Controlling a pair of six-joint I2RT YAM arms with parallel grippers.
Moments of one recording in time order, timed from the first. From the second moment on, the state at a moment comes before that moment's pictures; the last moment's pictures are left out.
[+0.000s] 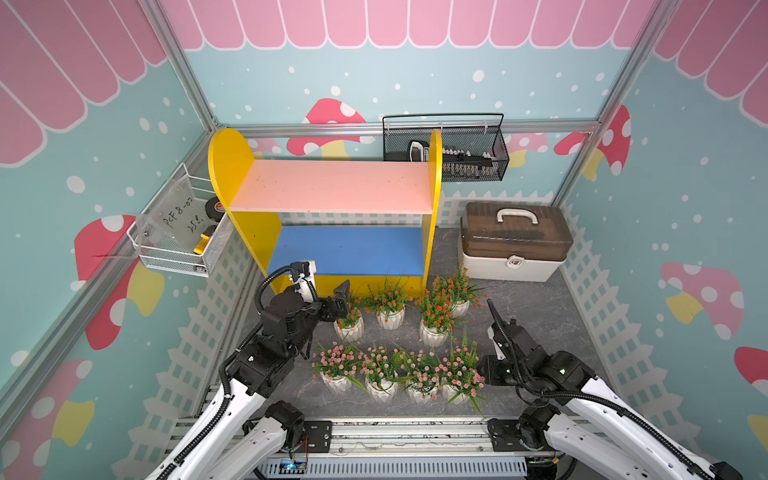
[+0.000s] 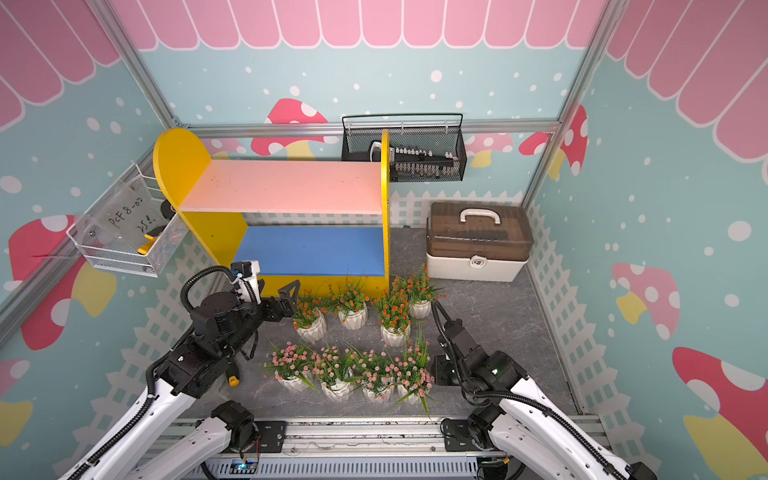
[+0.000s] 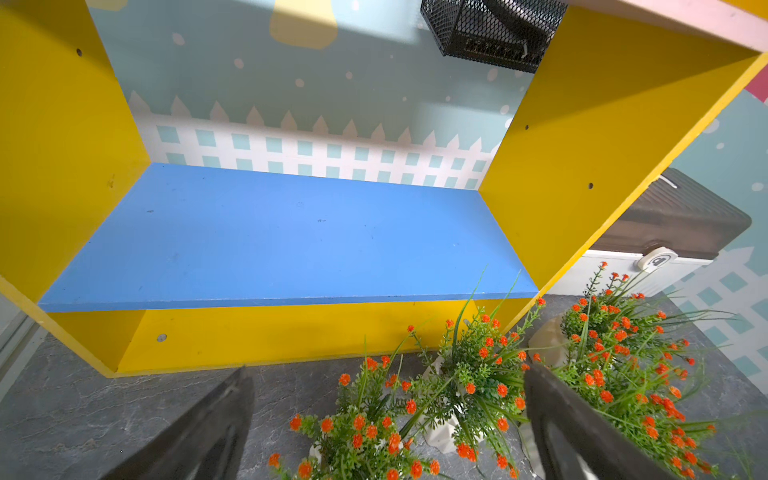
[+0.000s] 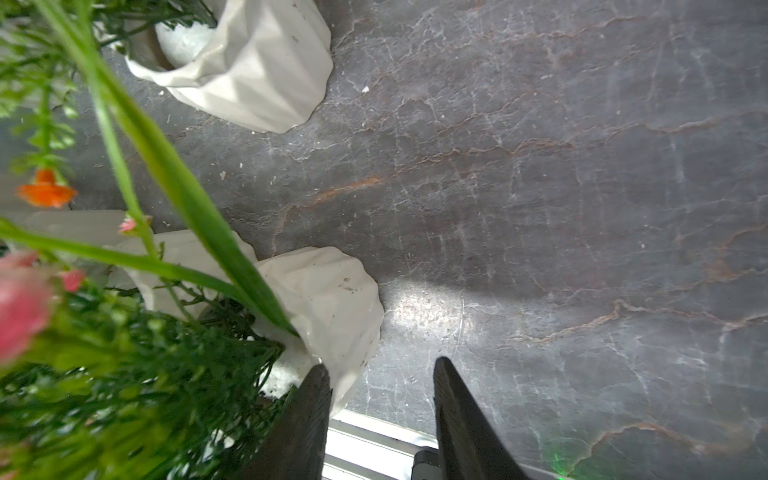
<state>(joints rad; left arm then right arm) -0.47 0.72 0.76 -0.32 -0.20 -0.28 0.68 0.69 0.61 -1.02 -0.01 0.64</state>
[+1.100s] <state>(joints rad) -0.49 0.68 0.75 -0.33 -0.18 -0.31 0.80 0.84 0.57 -0.87 -0.01 0.68</state>
